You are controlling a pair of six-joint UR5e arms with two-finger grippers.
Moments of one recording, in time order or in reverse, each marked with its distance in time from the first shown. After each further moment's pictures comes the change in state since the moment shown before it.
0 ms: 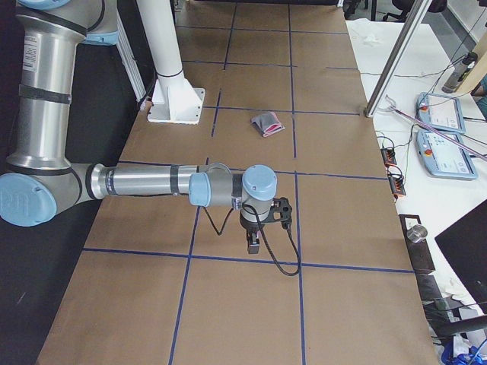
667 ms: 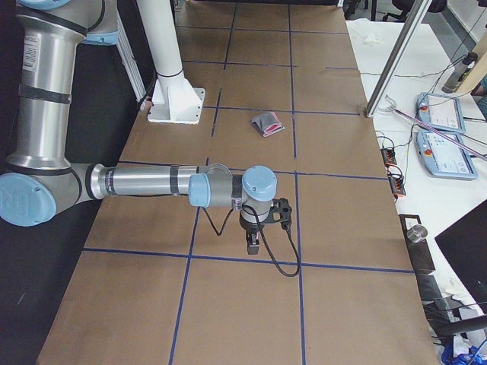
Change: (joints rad) left arm -0.001 -0.004 -0.003 -0.036 -0.011 -0.102; right arm -0.001 0.003 -0.005 0.003 -0.002 0.003
